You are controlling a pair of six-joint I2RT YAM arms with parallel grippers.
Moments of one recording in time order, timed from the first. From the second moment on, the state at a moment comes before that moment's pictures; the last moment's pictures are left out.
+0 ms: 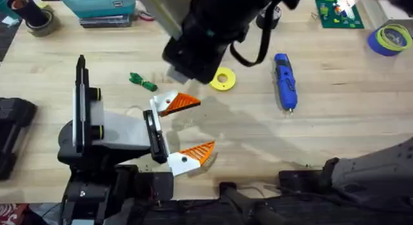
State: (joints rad) left arm -0.02 0.01 0.01 -0.14 1.23 0.03; right arm 0.98 1.74 1.98 -1.36 -0.06 -0.16
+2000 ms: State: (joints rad) left arm -0.02 0.01 0.01 -0.14 1.23 0.03; right arm 1.08 1.92 2.18 -1.47 -0.06 -0.29
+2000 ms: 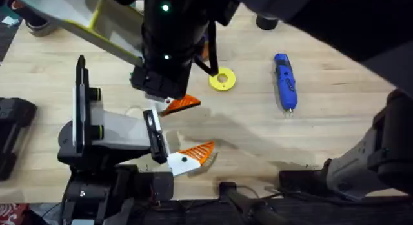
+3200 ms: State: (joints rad) left arm -0.02 0.01 0.01 -0.14 1.23 0.03; right arm 1.08 1.92 2.13 -1.45 -0.09 -0.29
